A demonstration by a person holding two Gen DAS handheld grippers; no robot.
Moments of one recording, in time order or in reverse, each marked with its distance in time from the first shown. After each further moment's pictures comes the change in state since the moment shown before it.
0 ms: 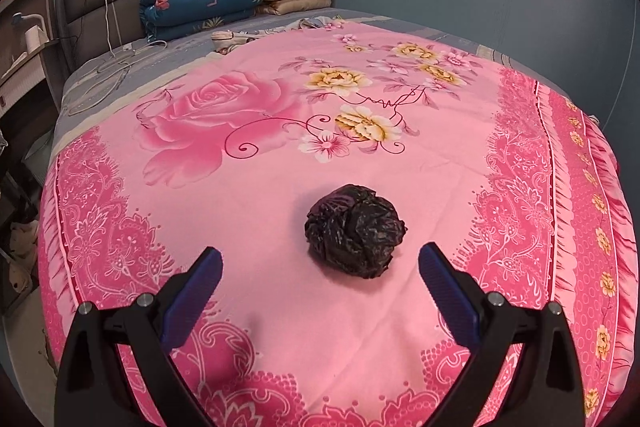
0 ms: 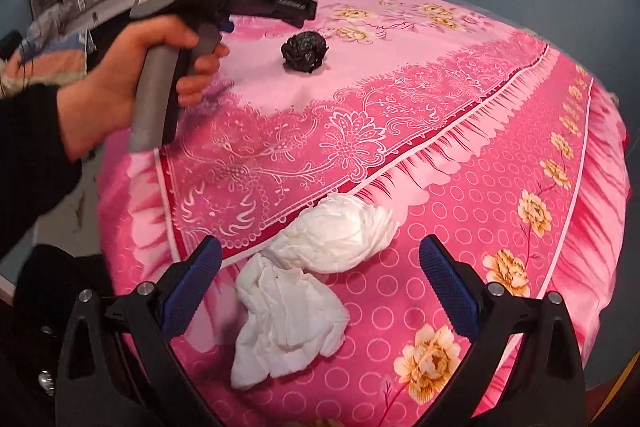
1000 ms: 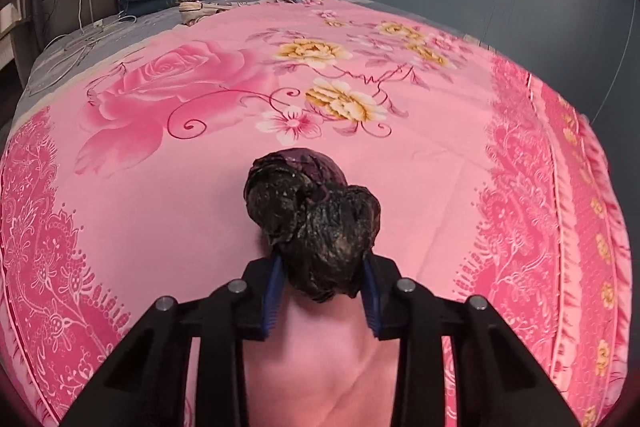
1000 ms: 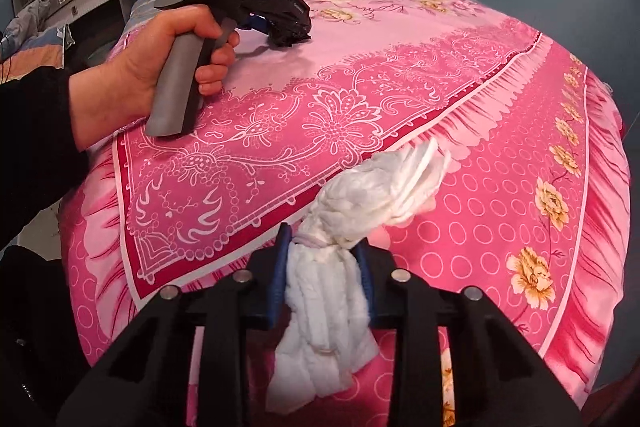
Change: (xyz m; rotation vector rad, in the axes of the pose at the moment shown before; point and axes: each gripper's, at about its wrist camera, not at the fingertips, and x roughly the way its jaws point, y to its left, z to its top) left arm 0.058 -0.007 0.003 -0.034 0.052 -0.118; right arm 0.031 -0.004 -0.004 0.049 -0.002 -0.038
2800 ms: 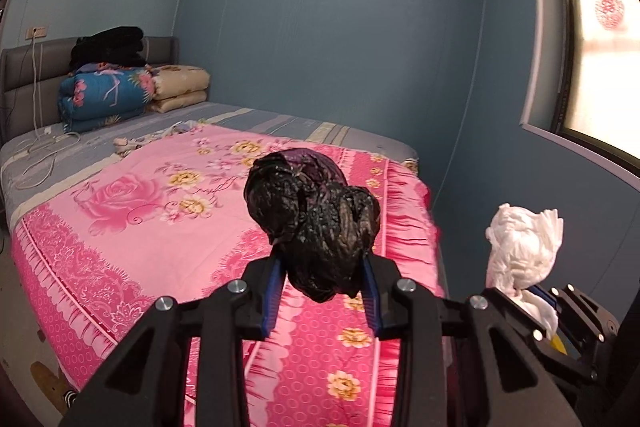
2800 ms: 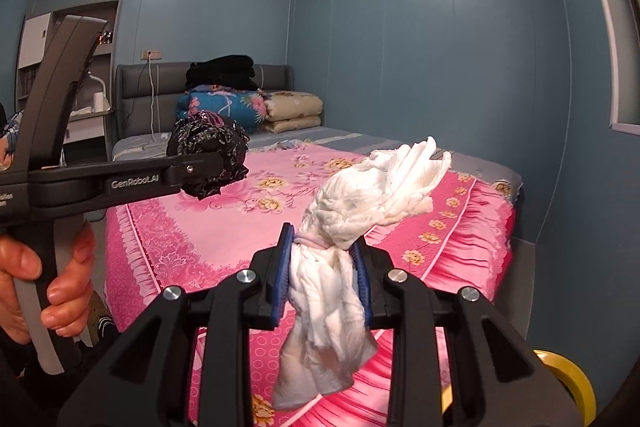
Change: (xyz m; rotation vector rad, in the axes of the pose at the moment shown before) left arm -0.375 -0.153 -0.120 0.200 -0.357 -0.323; right arm -0.293 -0.076 -0.023 0.112 -0.567 -0.180
